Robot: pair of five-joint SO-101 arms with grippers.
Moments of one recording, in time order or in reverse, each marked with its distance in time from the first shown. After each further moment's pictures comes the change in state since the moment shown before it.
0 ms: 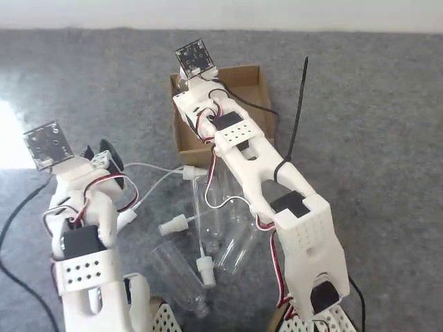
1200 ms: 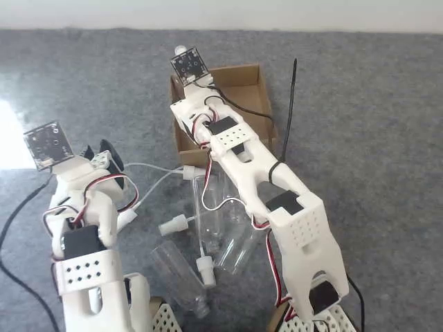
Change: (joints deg) left arm 0.0 0.0 0.0 0.0 -0.1; right arm -1.2 3.0 -0.4 0.0 0.0
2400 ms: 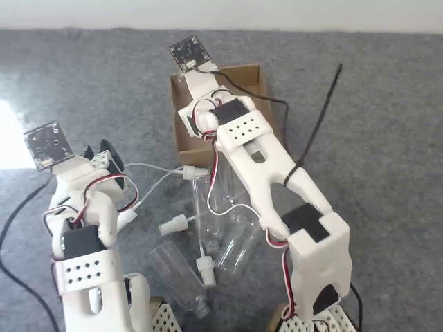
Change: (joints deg) left arm 0.0 0.0 0.0 0.0 0.0; right arm -0.1 -17.1 0.0 34.2 0.0
